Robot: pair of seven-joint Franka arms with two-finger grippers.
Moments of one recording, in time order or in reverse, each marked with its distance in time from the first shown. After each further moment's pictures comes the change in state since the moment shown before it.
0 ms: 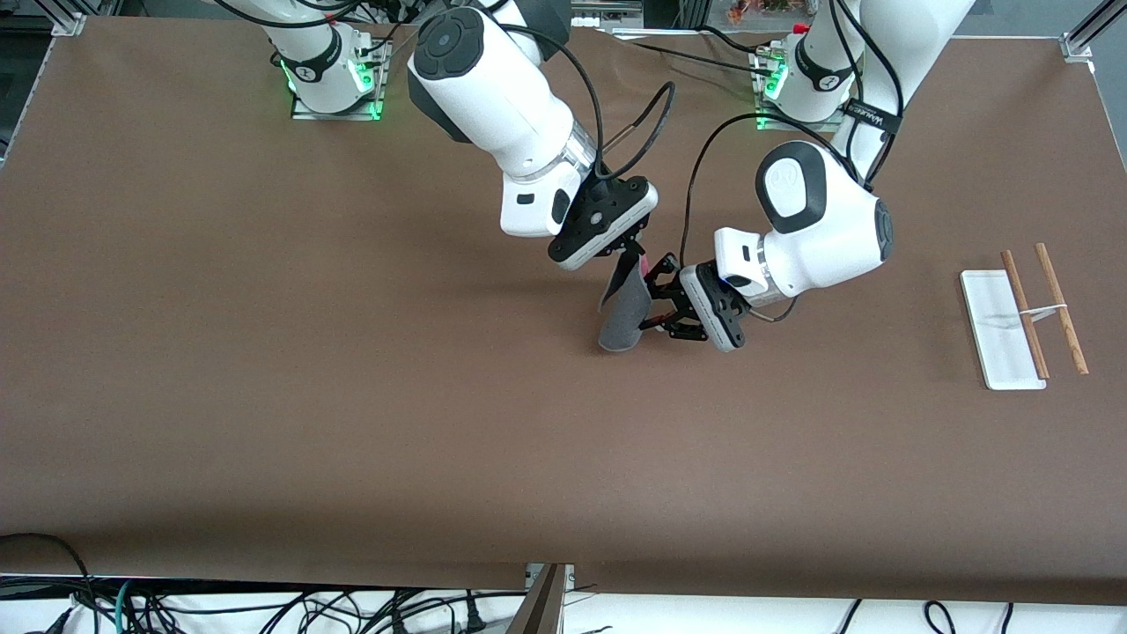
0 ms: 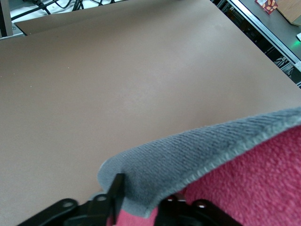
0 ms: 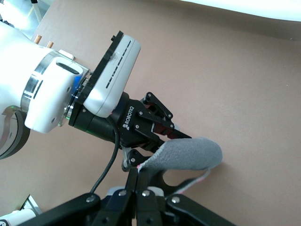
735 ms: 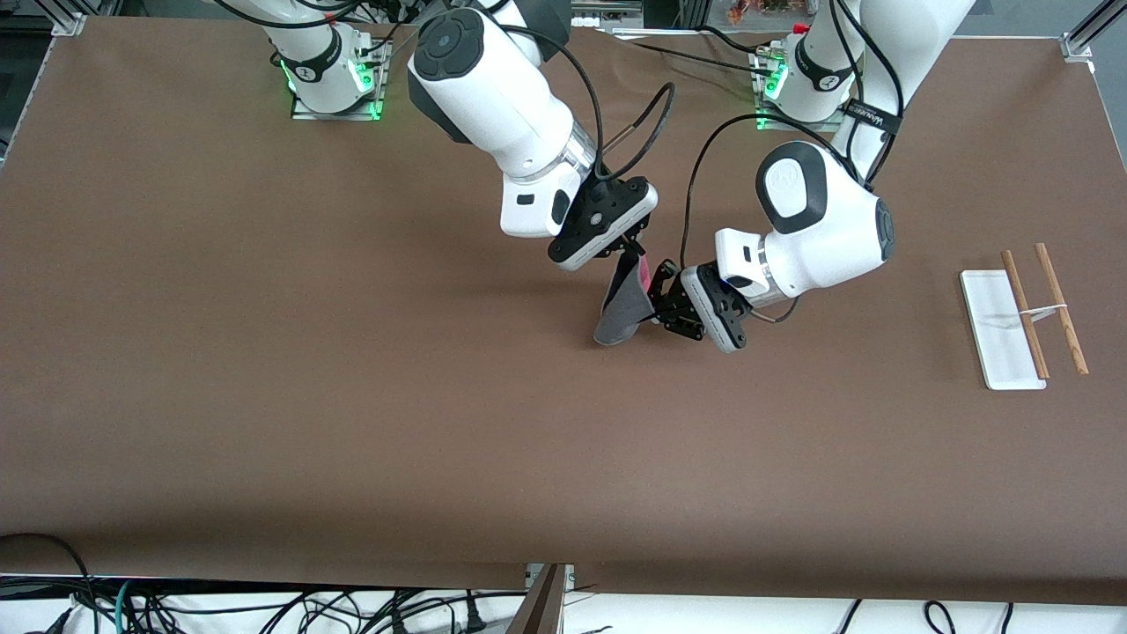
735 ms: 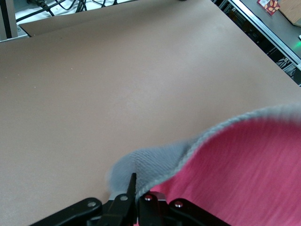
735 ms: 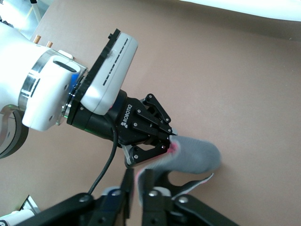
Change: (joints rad) left arm 0.003 0.000 0.002 0.000 0.000 0.006 0.000; right arm -0.001 0.002 -0.003 0.000 0.000 0.001 0.000
